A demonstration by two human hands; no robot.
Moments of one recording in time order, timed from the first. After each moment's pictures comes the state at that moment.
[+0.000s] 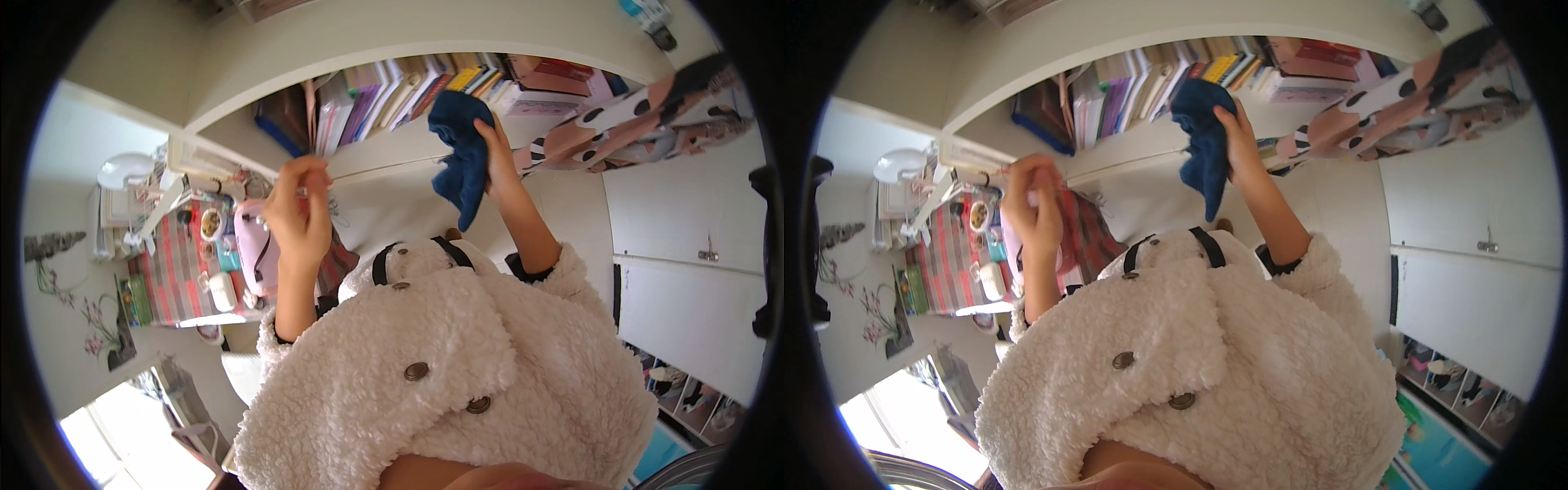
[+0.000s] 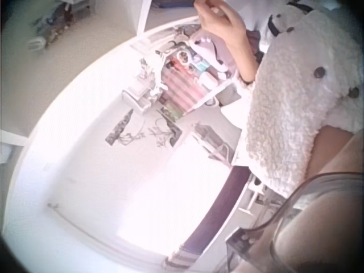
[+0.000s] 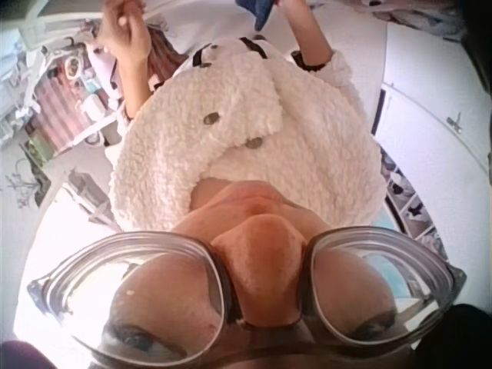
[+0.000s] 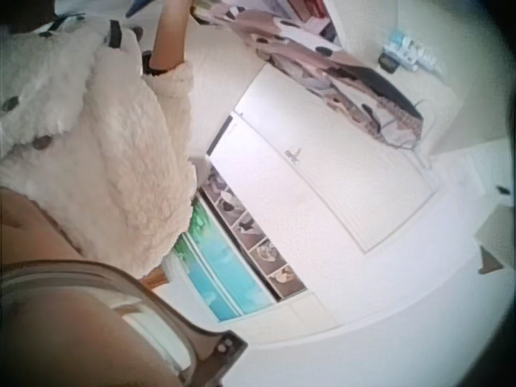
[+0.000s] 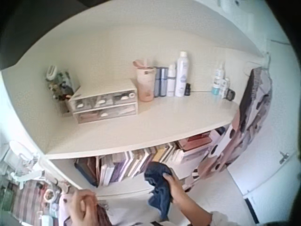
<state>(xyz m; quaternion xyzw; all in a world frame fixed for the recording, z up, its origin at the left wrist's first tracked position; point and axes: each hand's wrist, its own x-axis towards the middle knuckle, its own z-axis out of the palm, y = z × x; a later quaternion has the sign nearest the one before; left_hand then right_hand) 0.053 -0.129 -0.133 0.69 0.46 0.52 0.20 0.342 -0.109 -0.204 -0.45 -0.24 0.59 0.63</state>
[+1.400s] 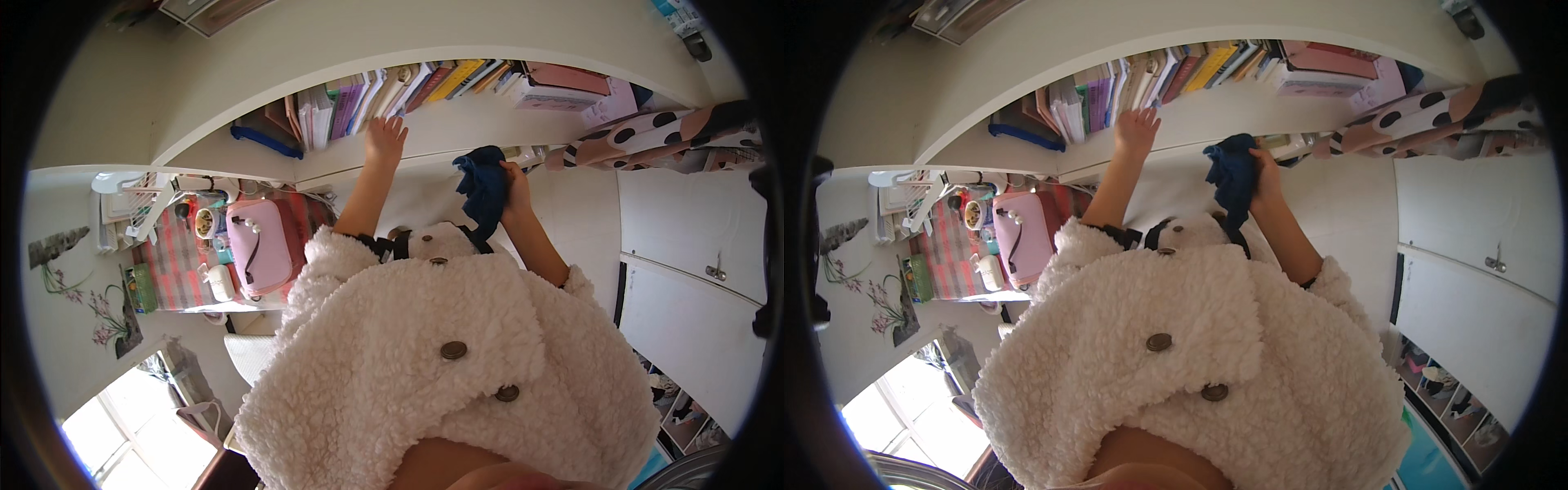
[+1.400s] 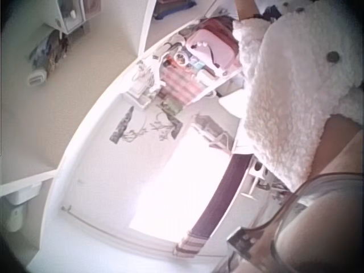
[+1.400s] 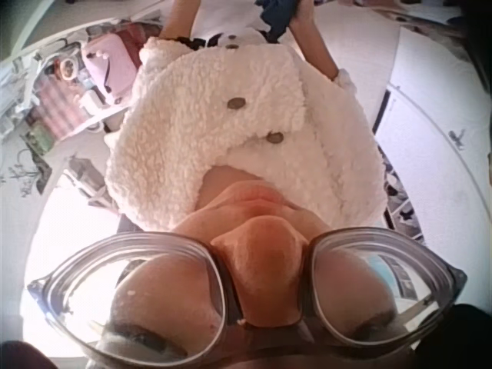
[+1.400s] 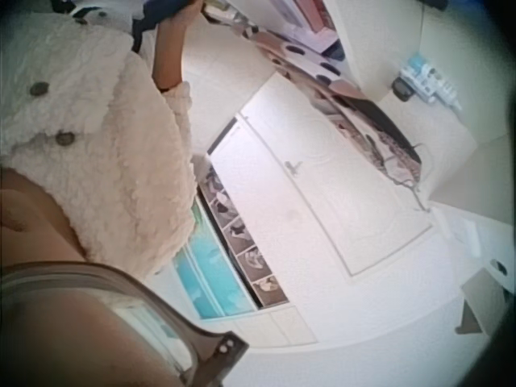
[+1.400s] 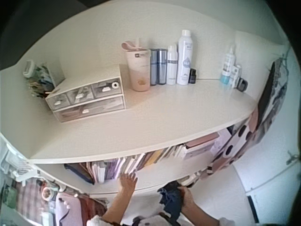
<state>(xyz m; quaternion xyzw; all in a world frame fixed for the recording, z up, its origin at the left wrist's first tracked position) 0.207 0.025 -0.372 0.00 0.43 0.54 0.73 0.418 -0.131 -0.297 -0.42 0.00 0.70 0.58</state>
